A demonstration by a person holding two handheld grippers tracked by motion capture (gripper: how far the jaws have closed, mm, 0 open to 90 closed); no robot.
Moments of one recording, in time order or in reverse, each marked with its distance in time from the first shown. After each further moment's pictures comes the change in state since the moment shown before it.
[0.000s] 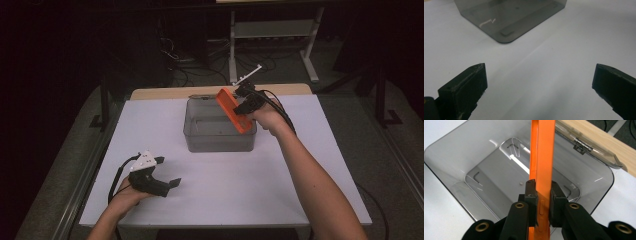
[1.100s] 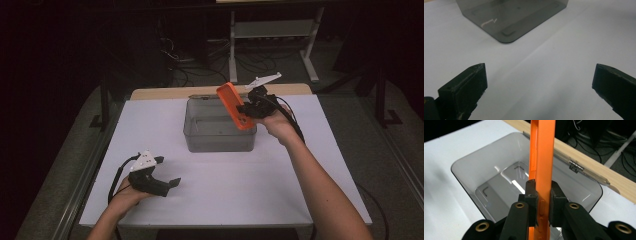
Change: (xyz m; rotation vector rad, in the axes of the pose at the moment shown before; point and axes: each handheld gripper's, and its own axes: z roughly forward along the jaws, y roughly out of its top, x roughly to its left) left arm 0.000 -0.001 0.001 0.002 0.011 0.002; right arm 0.000 -0.031 -0.026 -0.262 0.025 -0.052
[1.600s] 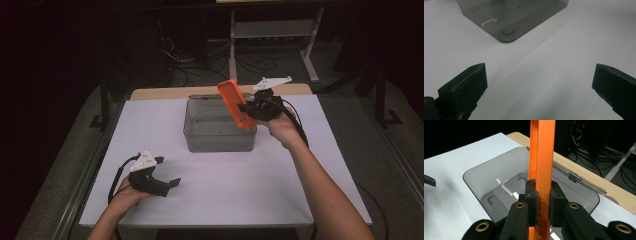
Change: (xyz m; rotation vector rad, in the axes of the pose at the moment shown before) left arm 0.000 0.000 0.000 0.003 0.001 0.002; right arm 0.003 -0.008 -0.017 -0.123 0.016 -0.009
